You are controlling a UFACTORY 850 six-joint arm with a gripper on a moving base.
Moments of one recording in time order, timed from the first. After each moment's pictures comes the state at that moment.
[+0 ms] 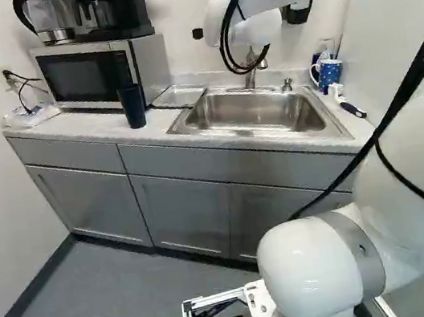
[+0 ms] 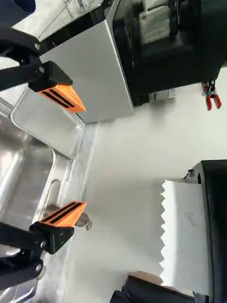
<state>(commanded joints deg) -0.3 11.2 -49.8 0.0 25.6 0.0</state>
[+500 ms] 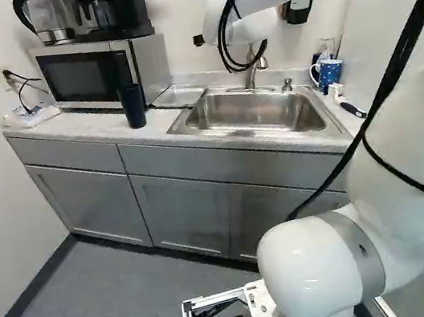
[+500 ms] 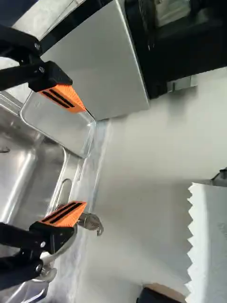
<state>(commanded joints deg) -0.9 7.4 -53.4 0.3 18.8 0.0</state>
